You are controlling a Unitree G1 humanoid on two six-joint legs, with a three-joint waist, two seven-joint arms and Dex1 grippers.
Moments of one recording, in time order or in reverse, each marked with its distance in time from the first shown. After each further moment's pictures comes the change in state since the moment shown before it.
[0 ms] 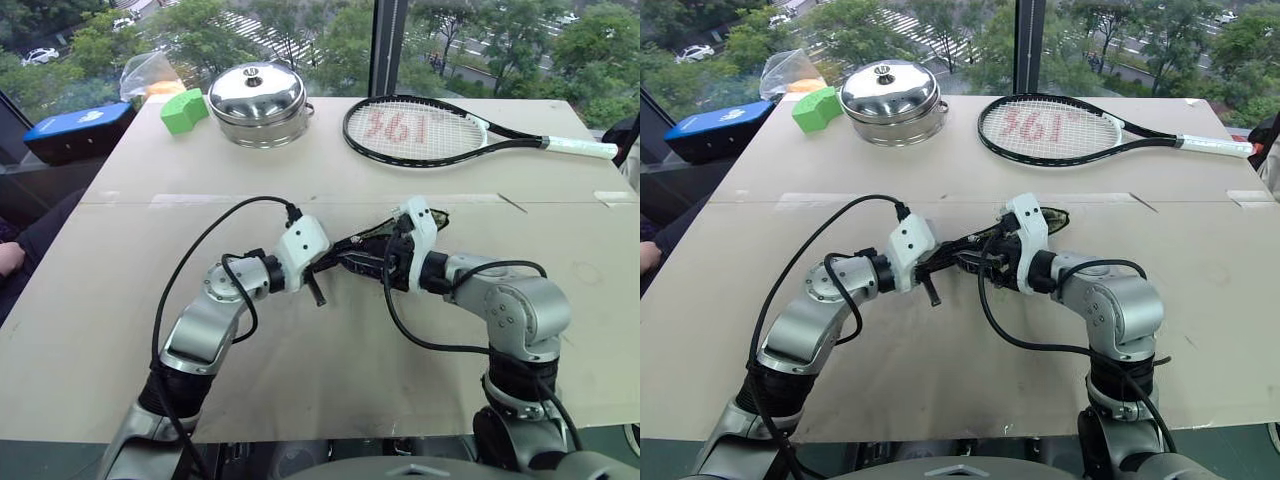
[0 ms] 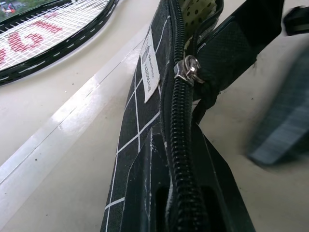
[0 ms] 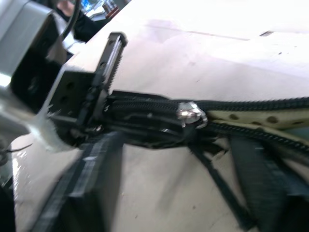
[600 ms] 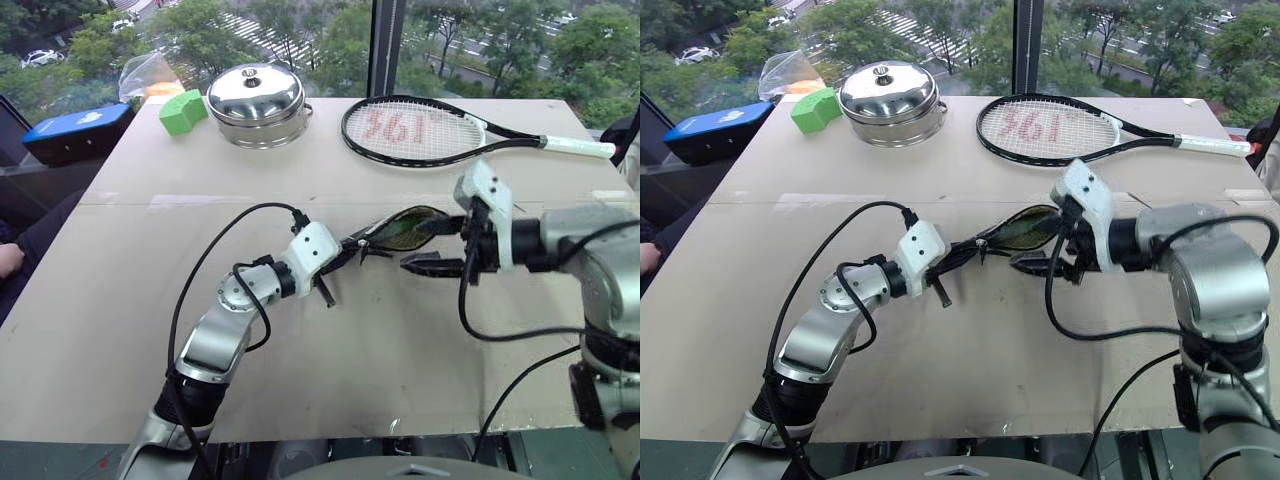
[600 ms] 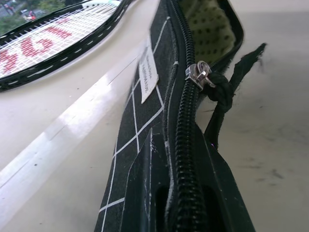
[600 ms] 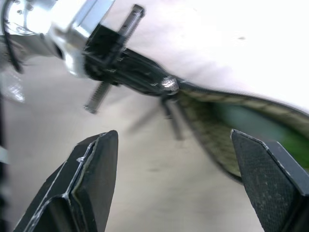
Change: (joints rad) left arm 0.032 -0.072 -0.020 0.002 0.048 -0.034 0.054; right arm -0.071 -0.490 -0.015 -0.186 -0.083 0.142 0.521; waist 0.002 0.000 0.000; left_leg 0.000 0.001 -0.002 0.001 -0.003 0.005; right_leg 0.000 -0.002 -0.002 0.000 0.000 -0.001
